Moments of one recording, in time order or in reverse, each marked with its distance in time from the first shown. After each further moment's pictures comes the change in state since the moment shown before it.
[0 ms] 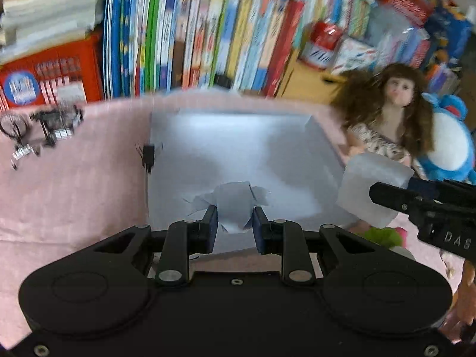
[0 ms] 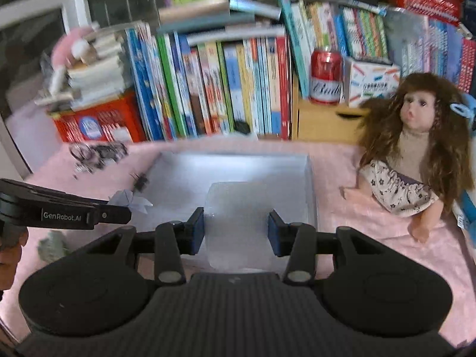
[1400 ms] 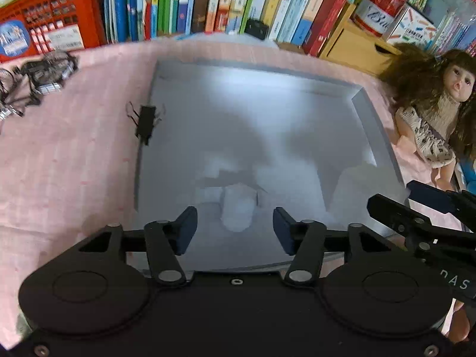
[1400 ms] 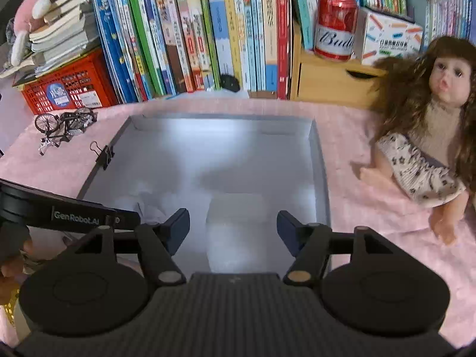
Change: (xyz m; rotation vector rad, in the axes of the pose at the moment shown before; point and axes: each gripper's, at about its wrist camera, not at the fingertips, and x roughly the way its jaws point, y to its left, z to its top) left arm 0.072 0.010 0.018 -0.095 0.181 0.088; right arm 0.073 -0.008 0.010 0.015 0.164 -0.042
